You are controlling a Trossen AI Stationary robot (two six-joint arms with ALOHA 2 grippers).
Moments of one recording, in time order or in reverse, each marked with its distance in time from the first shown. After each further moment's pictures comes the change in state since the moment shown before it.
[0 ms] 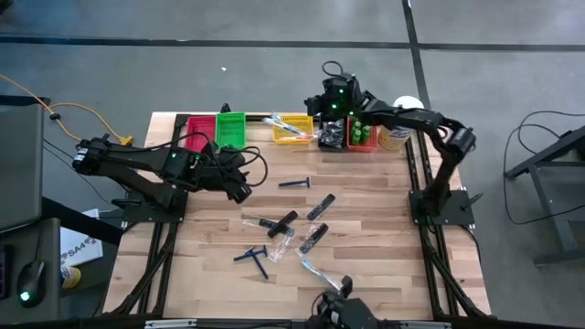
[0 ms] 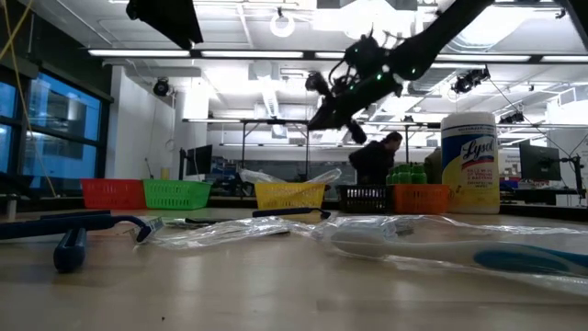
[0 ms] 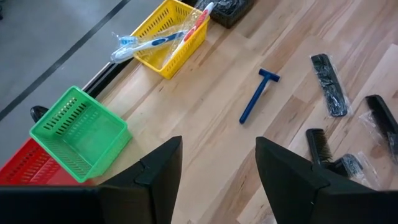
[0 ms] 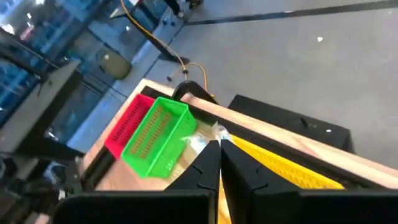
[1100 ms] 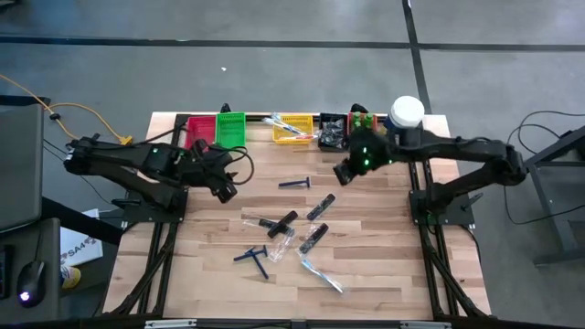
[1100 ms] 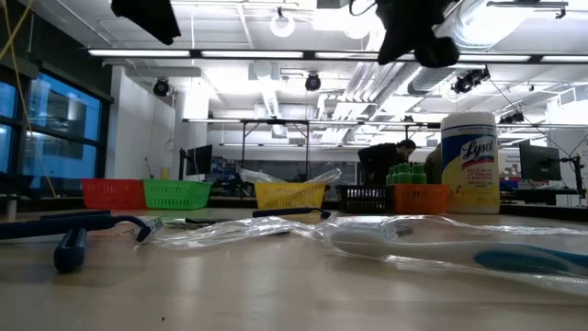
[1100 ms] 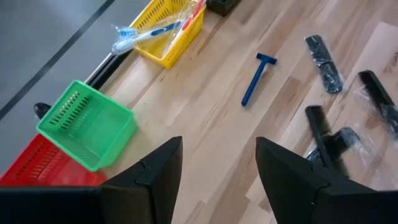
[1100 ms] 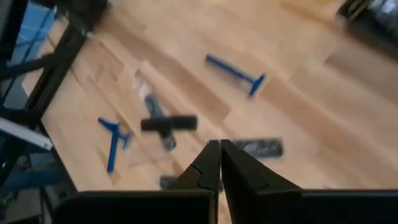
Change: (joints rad) left arm -0.001 -0.115 -0.037 -0.064 0.054 0.059; right arm 0.538 -0.499 0.000 -0.985 0.163 0.196
